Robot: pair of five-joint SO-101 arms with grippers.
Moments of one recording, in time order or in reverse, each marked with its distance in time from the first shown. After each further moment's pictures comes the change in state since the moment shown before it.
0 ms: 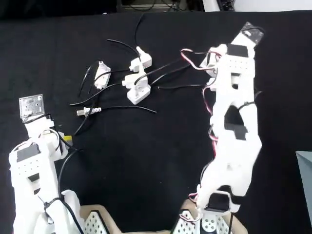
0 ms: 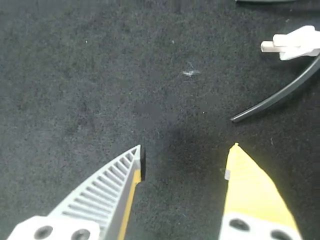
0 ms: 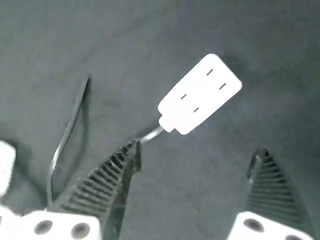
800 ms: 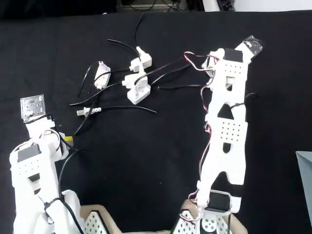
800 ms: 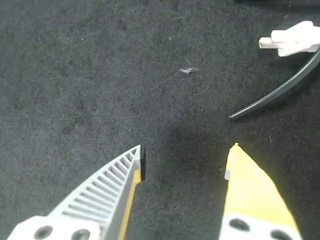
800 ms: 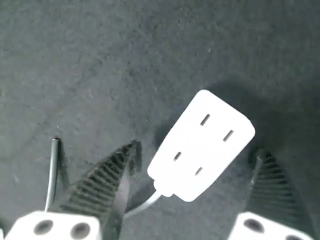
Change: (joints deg) left arm 0.4 0.0 0.4 0.0 0.0; right arm 1.5 33.6 -41.1 9.4 -9.4
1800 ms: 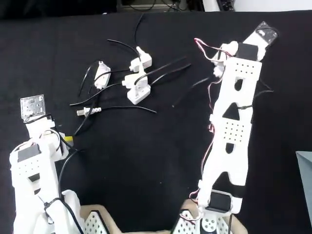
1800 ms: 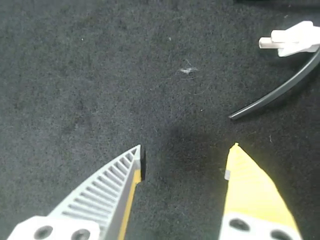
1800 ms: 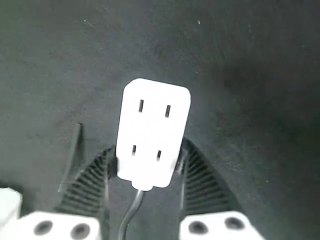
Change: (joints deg) left arm 0.0 0.0 0.0 0.0 0.0; right arm 2.4 -2.9 -17.8 14.7 8.5
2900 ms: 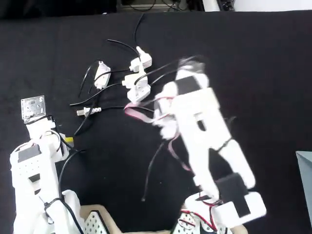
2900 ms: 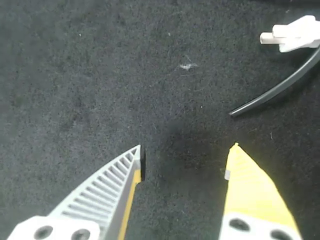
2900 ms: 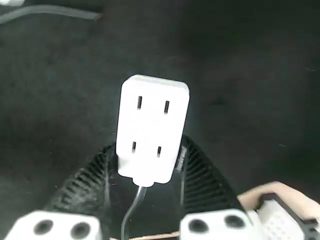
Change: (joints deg) left arm 0.0 0.0 0.6 0.0 0.0; right arm -34.5 -72.7 108.3 -10.8 -0.5
